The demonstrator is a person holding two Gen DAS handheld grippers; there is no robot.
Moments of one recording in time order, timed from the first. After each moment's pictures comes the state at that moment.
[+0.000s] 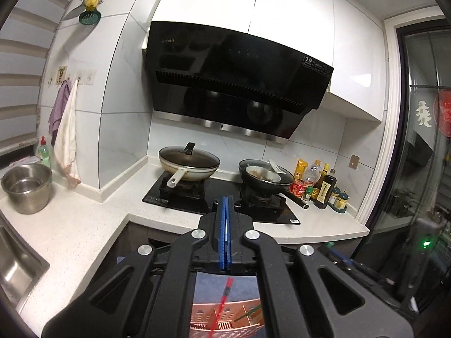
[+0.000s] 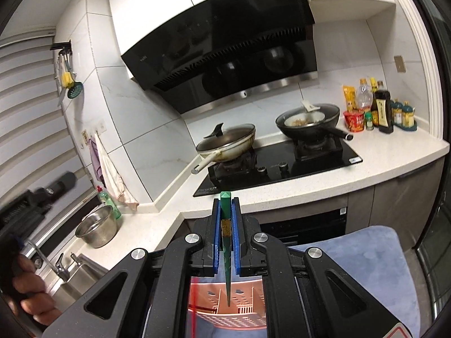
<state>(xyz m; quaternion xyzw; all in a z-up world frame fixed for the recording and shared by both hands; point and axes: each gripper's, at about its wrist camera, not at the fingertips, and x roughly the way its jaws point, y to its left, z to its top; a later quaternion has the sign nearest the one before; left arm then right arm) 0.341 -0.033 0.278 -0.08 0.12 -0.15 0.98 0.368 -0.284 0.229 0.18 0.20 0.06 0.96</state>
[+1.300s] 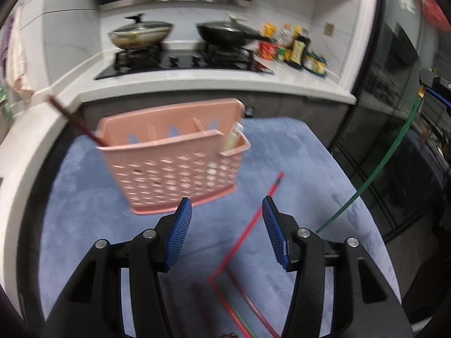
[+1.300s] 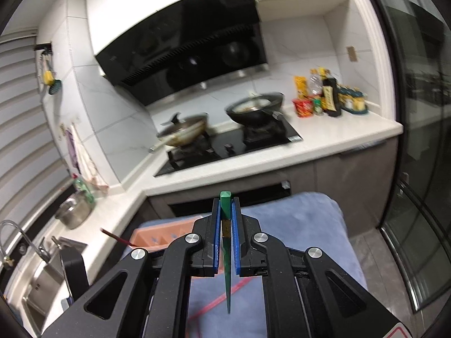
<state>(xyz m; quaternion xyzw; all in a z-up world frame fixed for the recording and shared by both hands) 0.296 -0.134 0.043 0.04 0.38 -0.24 0.89 0.228 -0.381 0.182 0.18 0.23 -0.03 0.96</state>
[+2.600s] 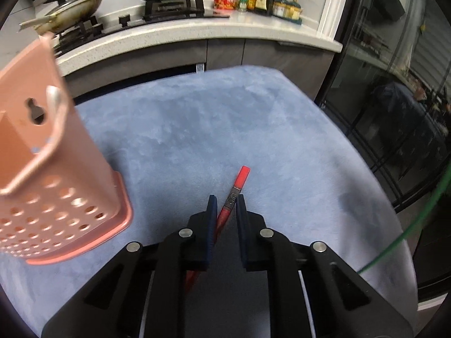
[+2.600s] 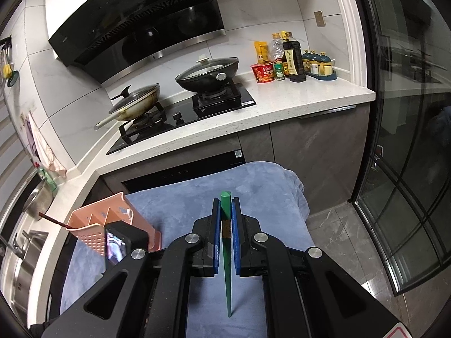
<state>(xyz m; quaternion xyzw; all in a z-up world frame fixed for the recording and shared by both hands) 0.367 -0.279 -0.053 0.09 0.44 -0.30 0.84 0.261 -0.454 0.122 0.17 0.31 -0.08 0.93</state>
